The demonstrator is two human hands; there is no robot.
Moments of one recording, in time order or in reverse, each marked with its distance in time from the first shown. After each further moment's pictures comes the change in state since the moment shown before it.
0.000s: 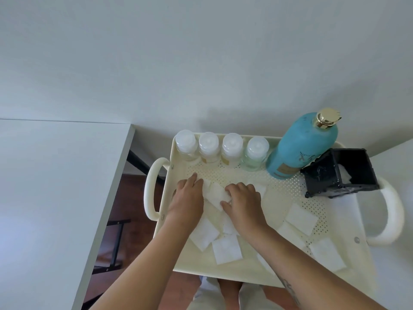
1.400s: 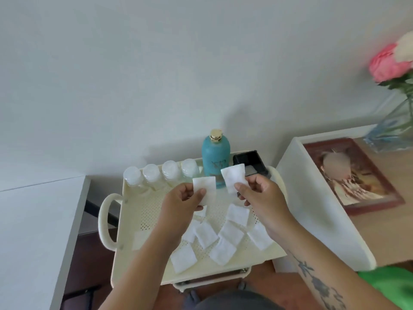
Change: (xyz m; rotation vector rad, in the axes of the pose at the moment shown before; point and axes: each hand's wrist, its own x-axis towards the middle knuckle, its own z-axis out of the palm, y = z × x) left_hand -0.054 0.139 -0.067 -1.076 -0.073 0.057; right_hand -0.102 0.066 -0.173 0.999 0.375 0.363
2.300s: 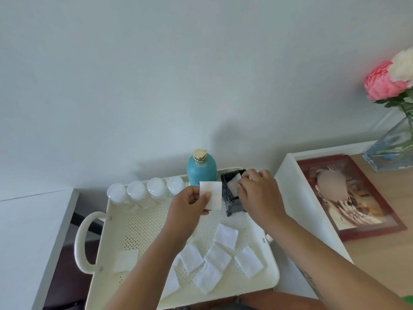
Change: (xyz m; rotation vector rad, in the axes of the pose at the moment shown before) left_hand 0.039 0.022 0.057 -0.008 0.021 -0.023; right_hand 0.085 0.010 -0.035 -1.093 0.044 -0.559
